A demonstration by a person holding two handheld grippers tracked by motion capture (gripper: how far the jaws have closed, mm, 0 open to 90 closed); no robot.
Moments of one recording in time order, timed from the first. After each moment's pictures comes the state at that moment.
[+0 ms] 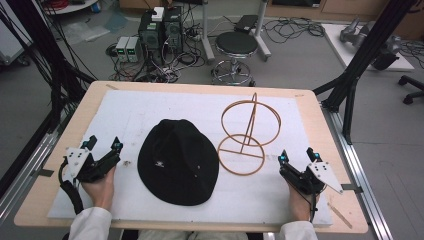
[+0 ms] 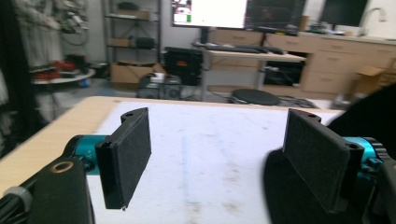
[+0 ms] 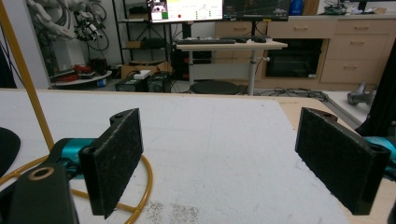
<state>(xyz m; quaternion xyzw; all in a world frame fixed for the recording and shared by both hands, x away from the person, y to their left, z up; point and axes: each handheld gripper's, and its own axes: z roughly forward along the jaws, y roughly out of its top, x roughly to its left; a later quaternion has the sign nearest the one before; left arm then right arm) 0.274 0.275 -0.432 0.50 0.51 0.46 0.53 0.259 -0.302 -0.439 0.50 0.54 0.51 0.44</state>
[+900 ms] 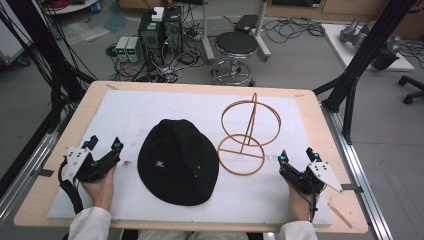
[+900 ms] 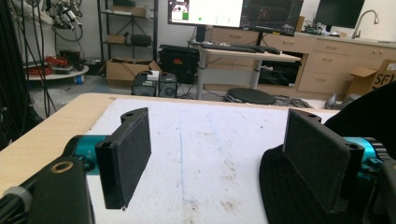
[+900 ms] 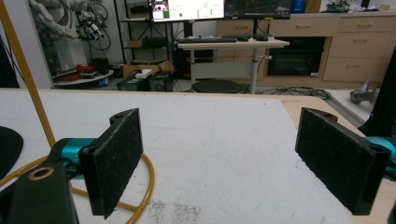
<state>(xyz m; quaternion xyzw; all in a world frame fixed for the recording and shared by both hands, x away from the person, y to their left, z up) 0.277 0.275 -0.434 0.51 0.51 0.43 0.54 0.259 -0.303 -0.439 0.50 0.54 0.51 0.44</state>
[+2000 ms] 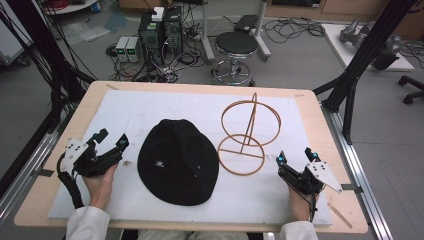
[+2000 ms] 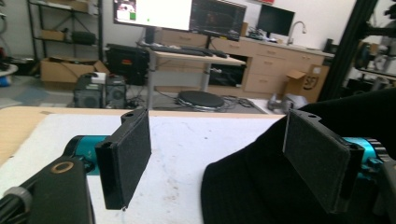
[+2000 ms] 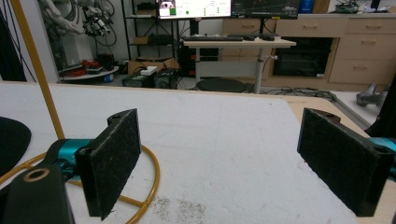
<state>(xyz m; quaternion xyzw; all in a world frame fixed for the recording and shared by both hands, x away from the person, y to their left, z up) 0.281 0.269 -0.406 0.55 0.45 0.35 0.61 0.259 -0.301 -0.439 0.49 0.56 0.51 0.43</state>
